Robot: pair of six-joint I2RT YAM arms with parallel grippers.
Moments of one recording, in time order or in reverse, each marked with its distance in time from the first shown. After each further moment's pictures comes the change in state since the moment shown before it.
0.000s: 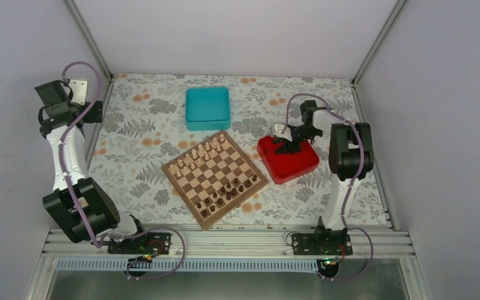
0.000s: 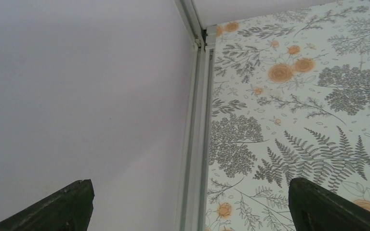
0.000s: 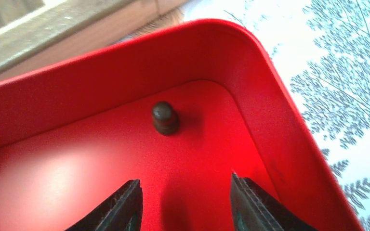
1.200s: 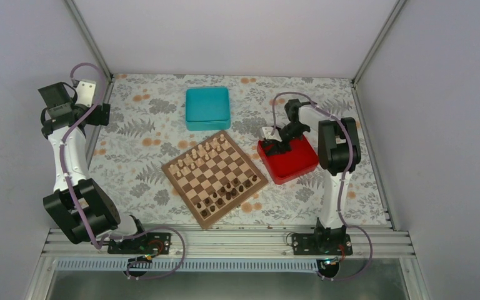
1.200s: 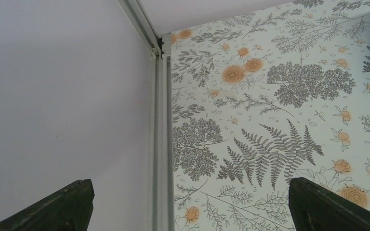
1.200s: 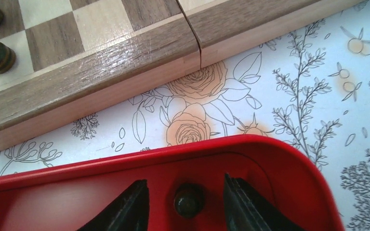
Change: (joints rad) left arm -0.010 -0.010 -0.016 -0.039 0.153 0.049; right arm 0.106 0.107 0.153 -0.203 -0.027 -0.148
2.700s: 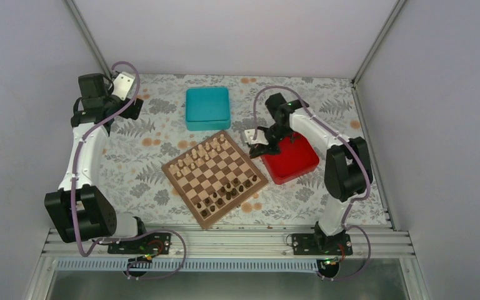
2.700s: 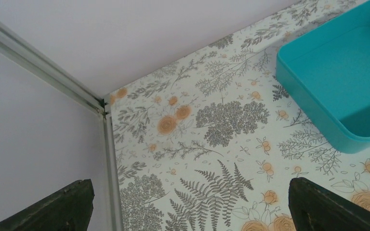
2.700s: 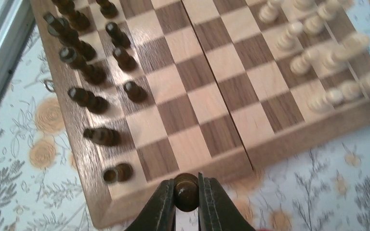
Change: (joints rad) left arm -0.294 -0.014 -0.005 0.045 -0.055 0.003; right arm 0.217 -0.322 -0.056 -0.080 0.114 0.253
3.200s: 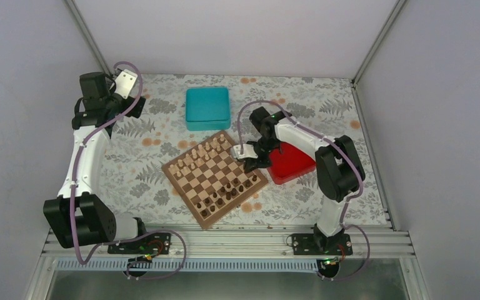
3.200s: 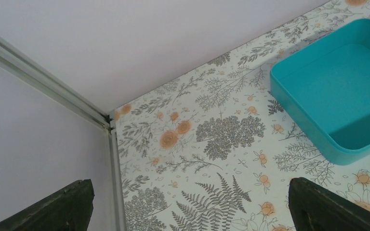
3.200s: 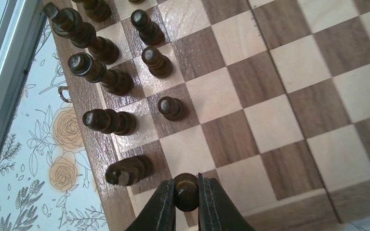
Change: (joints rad) left arm -0.041 -0.047 0.000 0.018 -0.018 -0.004; right arm 0.158 0.031 -0.077 0.053 0.077 0.122
